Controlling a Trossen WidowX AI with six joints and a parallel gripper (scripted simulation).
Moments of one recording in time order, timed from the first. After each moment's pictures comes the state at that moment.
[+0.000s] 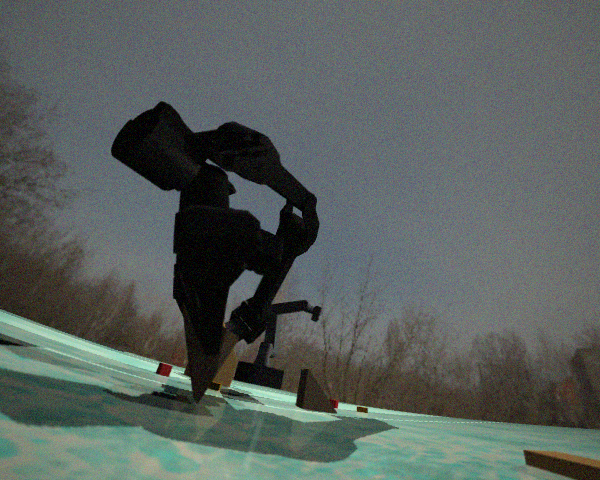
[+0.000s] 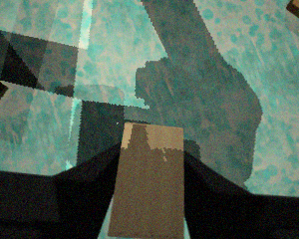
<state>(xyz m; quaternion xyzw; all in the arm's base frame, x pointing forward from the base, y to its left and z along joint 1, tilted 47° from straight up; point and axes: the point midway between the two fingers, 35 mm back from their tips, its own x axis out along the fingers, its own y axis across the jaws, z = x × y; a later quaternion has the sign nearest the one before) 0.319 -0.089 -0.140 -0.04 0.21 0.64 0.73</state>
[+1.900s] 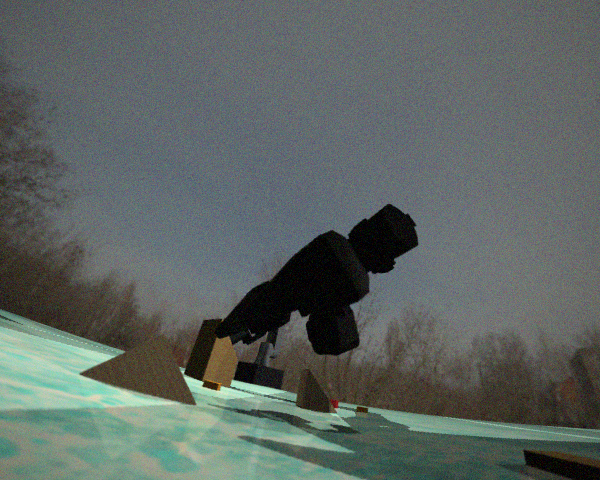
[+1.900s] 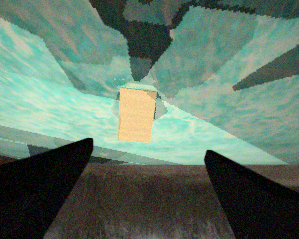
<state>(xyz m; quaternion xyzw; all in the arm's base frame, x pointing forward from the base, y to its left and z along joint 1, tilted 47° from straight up) 0.343 -0.072 -0.103 -0.40 0.58 0.51 0.50</state>
